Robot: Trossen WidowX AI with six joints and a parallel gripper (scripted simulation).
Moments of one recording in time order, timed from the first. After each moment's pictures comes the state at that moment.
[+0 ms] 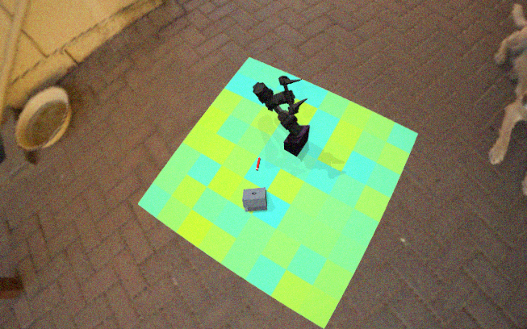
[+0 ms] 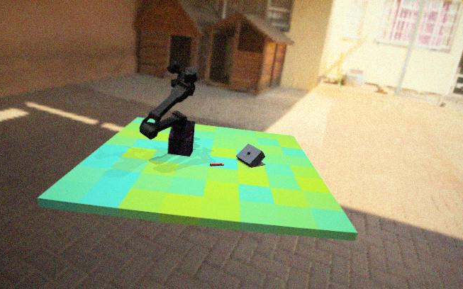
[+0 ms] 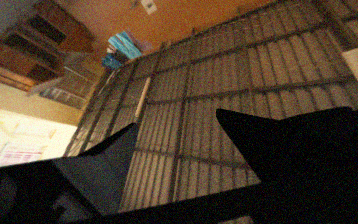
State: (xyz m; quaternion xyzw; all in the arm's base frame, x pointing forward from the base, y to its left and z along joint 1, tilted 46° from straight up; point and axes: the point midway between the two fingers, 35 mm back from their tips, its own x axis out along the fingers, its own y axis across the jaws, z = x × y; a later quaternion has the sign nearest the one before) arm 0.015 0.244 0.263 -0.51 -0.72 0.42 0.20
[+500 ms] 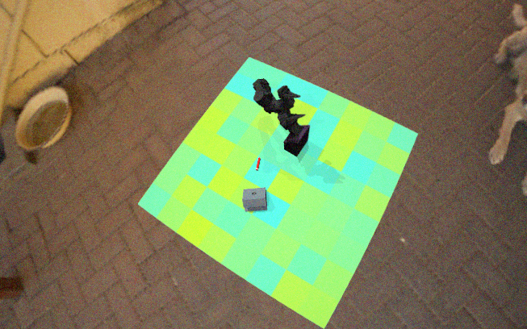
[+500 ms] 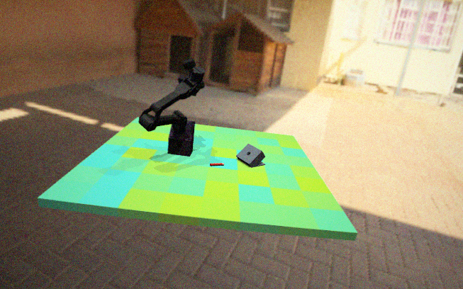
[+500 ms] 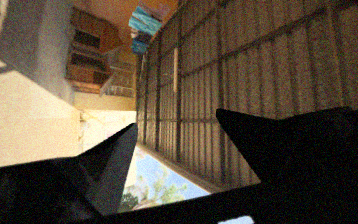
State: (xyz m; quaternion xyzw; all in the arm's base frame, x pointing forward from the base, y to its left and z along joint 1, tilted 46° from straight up) arm 0.085 0.256 0.236 -0.60 -0.53 0.52 0.31
